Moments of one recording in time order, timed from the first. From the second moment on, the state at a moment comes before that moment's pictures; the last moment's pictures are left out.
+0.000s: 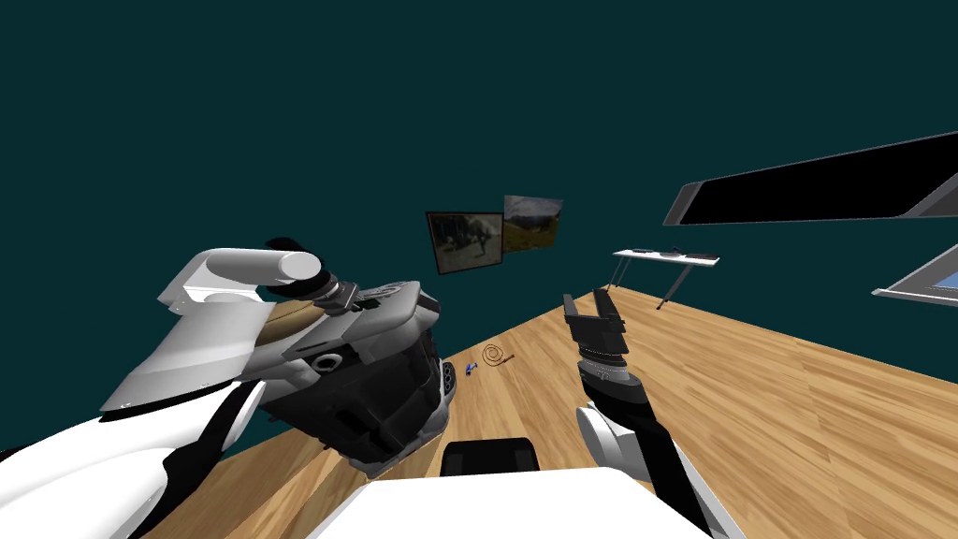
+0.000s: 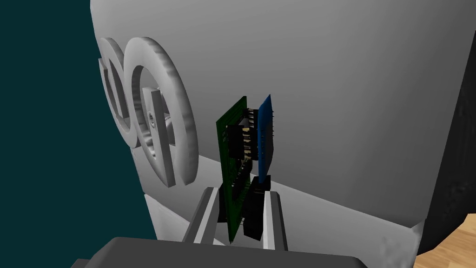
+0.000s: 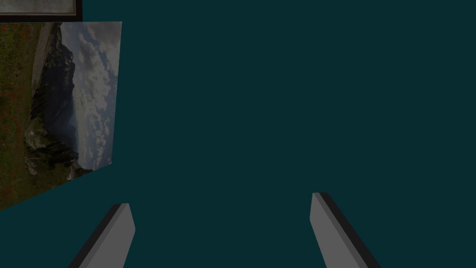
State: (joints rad) left arm -0.61 1.03 0.37 -1.62 0.72 1.88 0.14; right arm 0.51 0.00 0.00 -2.31 0.02 -0.61 -0.06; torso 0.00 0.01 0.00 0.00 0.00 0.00
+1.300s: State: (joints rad) left arm -0.64 1.26 0.31 -1.47 0.89 1.77 0.17; right arm 0.51 0.00 0.00 -2.31 0.02 -0.61 -0.06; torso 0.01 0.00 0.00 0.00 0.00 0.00
